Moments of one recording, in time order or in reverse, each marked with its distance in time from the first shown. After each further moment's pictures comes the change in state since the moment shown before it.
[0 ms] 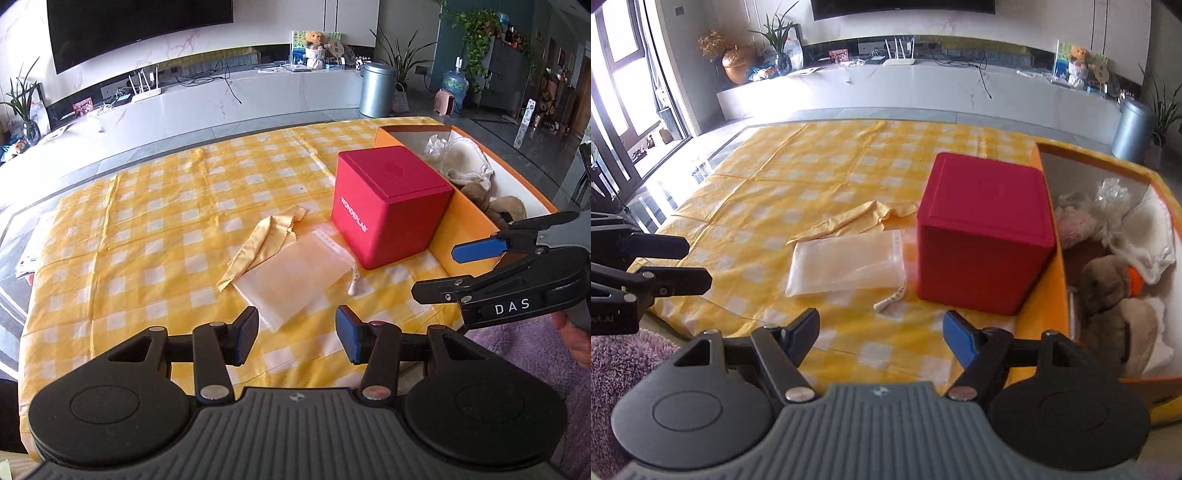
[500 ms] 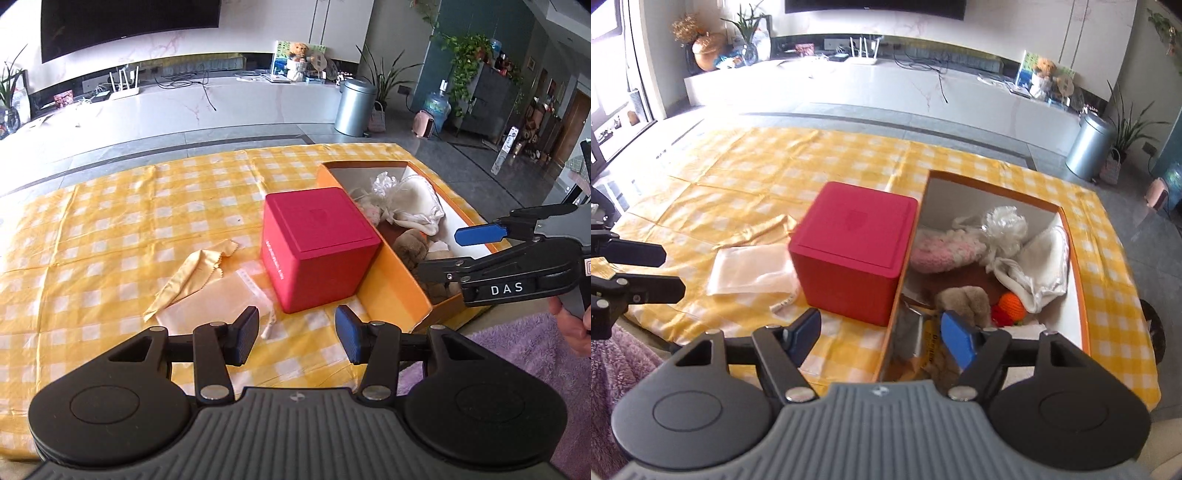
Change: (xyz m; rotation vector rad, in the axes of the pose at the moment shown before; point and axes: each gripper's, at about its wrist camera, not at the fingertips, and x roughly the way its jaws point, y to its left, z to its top) left arm -0.014 -0.064 0.042 -0.089 -0.037 -0.083; right arm -0.068 -0.077 0.035 -0.084 0.004 -0.153
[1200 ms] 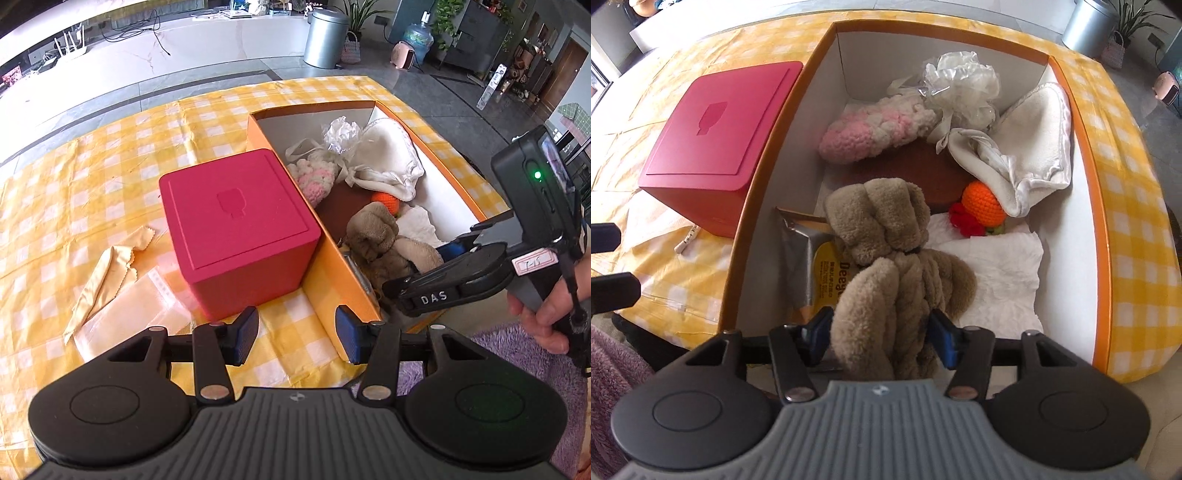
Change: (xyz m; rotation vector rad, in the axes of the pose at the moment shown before) left arm 0.104 -0.073 0.054 0.073 0.244 -0.070; right arm 0.111 -0.101 -0.015 0.145 0.407 0.009
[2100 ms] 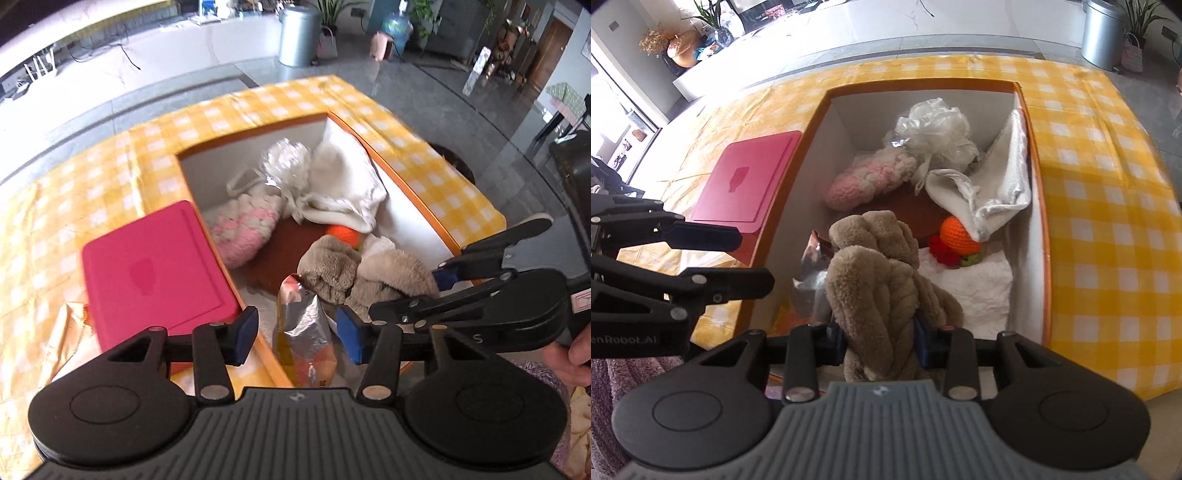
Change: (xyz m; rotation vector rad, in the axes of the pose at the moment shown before) left arm 0.033 -0.063 0.052 0.072 0.000 0.001; right arm -0.038 -0.062 -0.011 0.029 -0.137 0.224
